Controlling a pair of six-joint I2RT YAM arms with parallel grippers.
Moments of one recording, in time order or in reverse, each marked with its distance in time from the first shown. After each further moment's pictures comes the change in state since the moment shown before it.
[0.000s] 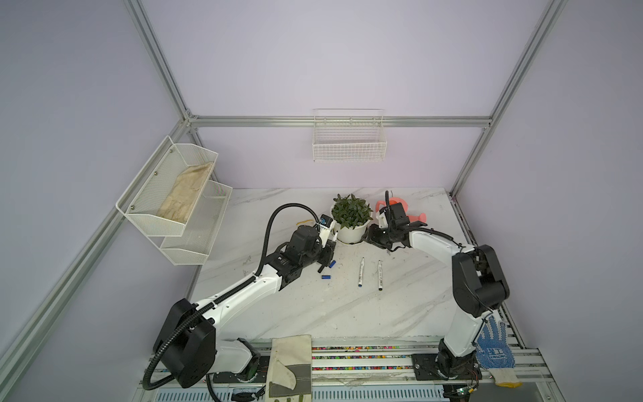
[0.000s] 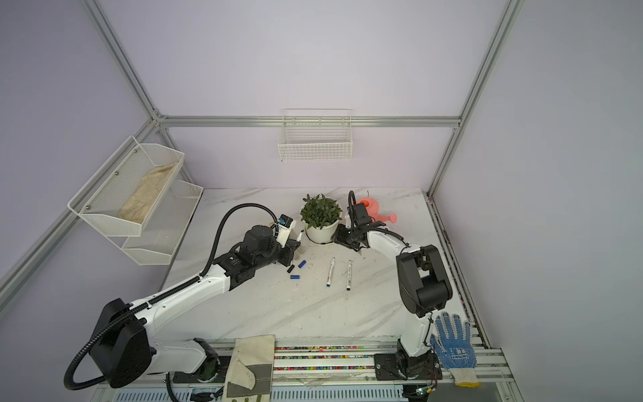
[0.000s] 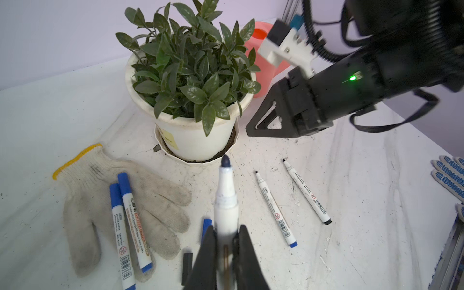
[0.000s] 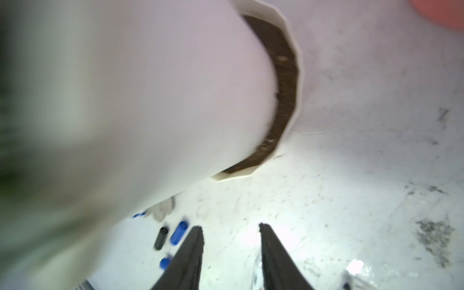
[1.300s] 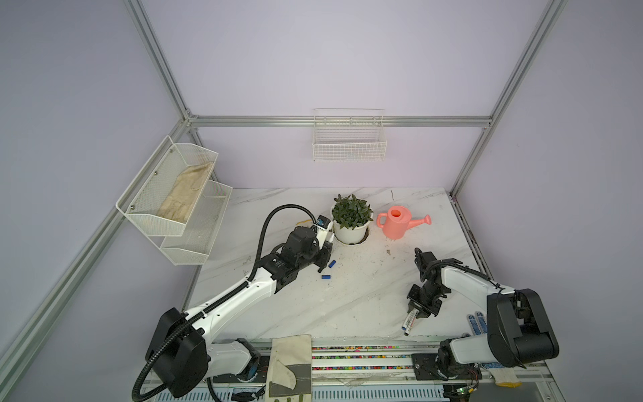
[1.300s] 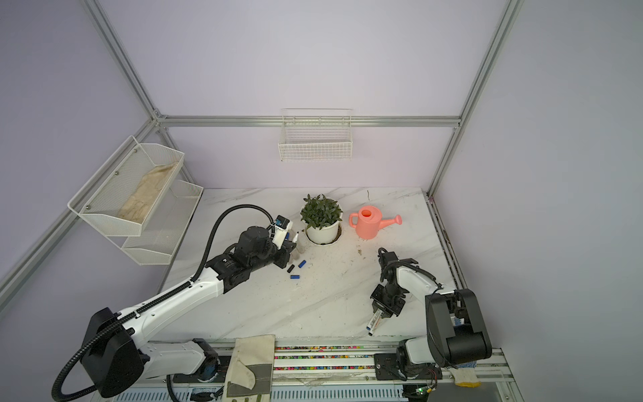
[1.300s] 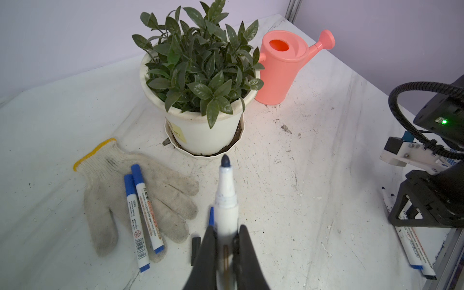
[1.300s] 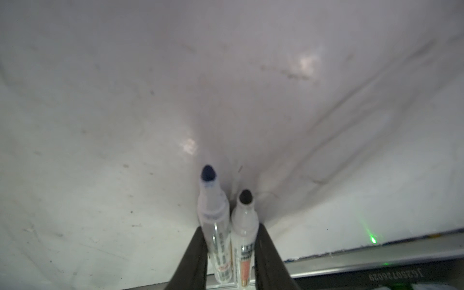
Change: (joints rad) left arm -0.006 -0.066 0.000 -0.092 -0.040 0.032; right arm -0.206 -0.303 -0.559 -0.621 0.114 0.222
